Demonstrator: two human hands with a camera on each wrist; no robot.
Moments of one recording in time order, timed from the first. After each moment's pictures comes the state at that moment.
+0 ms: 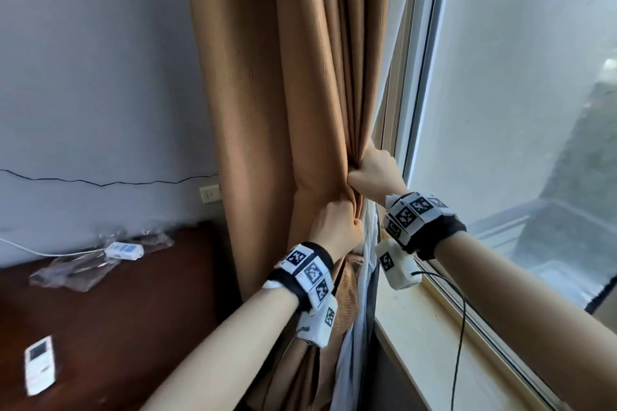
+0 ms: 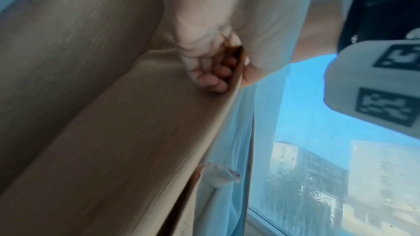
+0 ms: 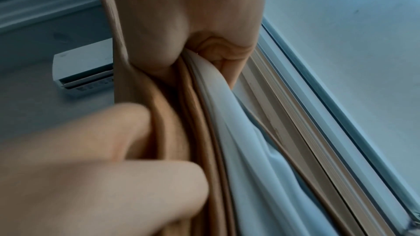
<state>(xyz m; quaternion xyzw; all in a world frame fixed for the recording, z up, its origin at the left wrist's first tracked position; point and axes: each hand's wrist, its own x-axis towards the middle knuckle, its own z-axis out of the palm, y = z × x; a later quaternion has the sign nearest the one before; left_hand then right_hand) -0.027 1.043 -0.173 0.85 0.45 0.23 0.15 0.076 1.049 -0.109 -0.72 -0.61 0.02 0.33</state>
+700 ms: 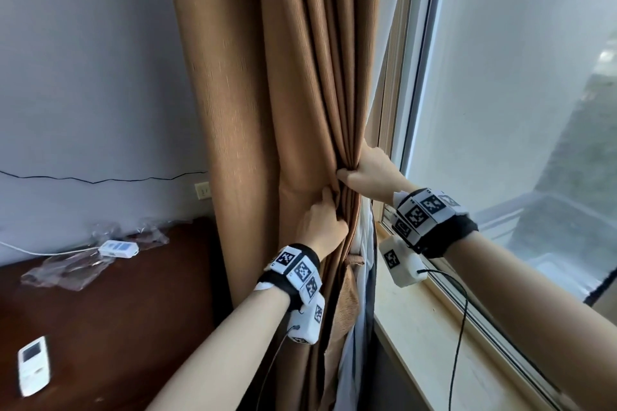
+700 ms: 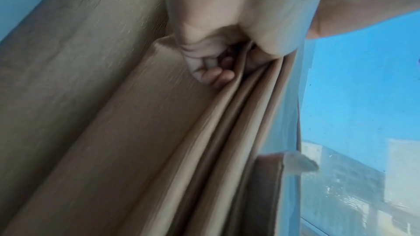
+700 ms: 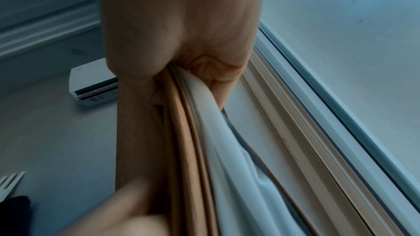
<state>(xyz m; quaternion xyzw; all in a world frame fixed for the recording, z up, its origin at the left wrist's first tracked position) -0.037 1.058 -0.191 0.81 0.49 0.25 0.22 0.088 1.049 -0.114 -0.67 -0.67 0.08 0.31</state>
